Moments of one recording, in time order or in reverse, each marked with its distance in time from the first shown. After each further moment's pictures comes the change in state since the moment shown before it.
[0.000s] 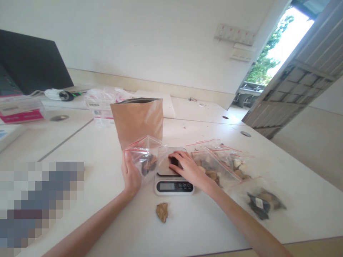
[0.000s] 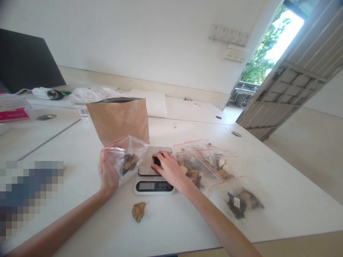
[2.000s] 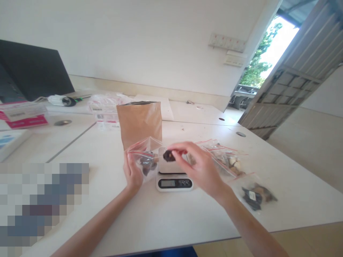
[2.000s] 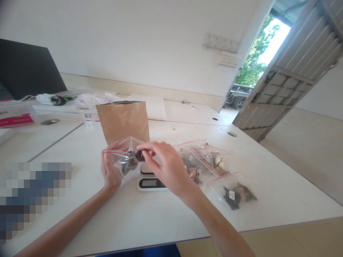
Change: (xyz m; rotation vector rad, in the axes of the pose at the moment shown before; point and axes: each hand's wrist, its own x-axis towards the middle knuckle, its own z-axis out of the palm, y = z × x) left_hand -0.008 0.020 0.000 -0.027 -0.111 0.233; right_hand -0.021 -0.086 -0.070 0.192 0.402 -0.254
